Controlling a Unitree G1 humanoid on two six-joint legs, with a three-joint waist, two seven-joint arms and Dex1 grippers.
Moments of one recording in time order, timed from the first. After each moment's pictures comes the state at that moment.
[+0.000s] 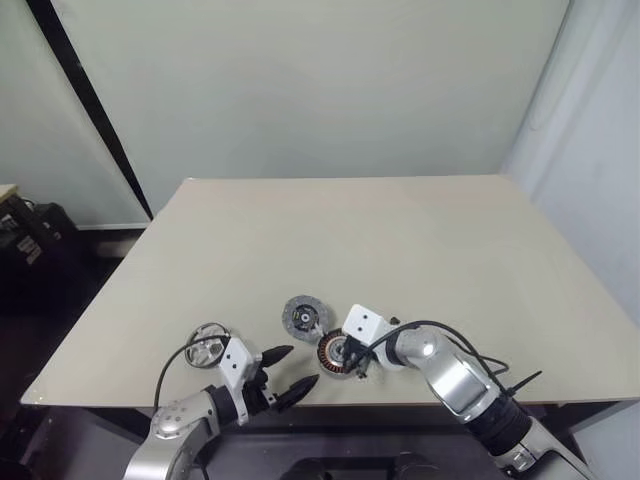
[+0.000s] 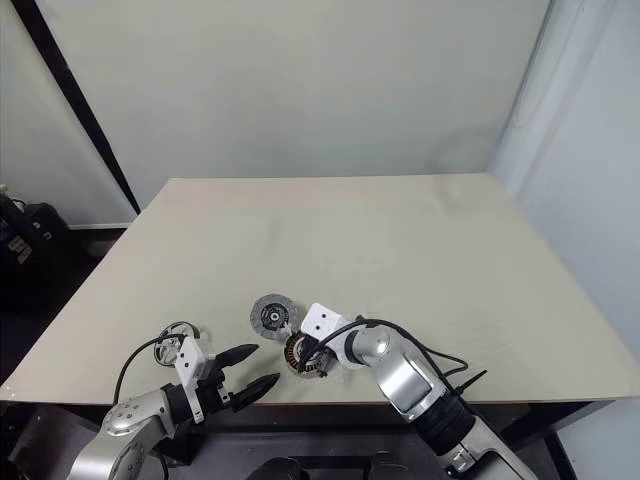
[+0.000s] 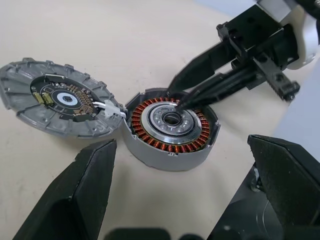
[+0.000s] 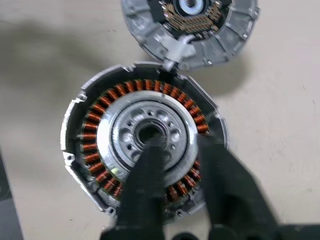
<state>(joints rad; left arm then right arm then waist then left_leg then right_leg) 0.22 0.44 -0.02 -0.14 -0.39 0.18 -0.86 -0.38 -0.29 0.60 -0.09 -0.19 0.70 0.66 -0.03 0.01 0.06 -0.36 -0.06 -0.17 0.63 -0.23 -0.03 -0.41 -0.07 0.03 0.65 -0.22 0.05</state>
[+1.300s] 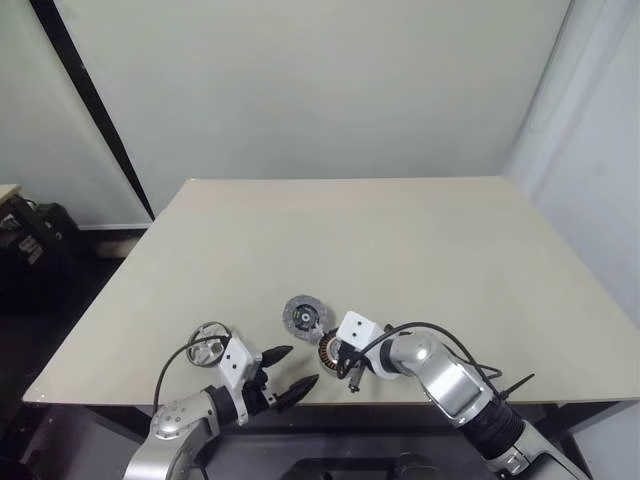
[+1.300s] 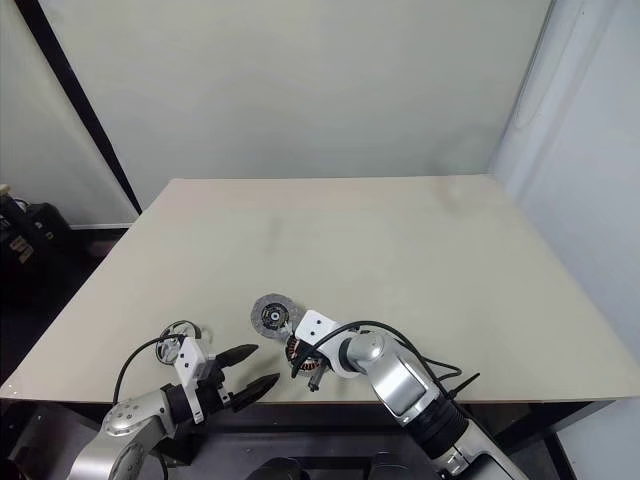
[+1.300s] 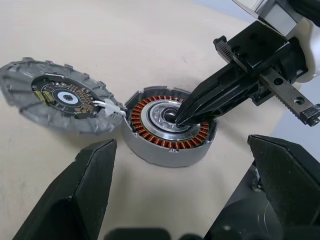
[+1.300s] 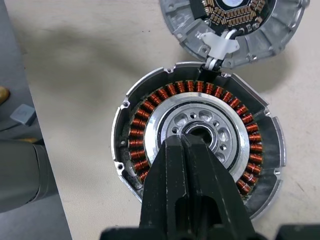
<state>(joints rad) 0.23 0.44 -0.02 -0.14 -0.39 0.18 -0.85 -0.37 -0.24 0.61 -0.07 -0.15 0.76 0.68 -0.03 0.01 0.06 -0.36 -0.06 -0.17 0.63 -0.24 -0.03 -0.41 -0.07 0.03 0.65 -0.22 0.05</state>
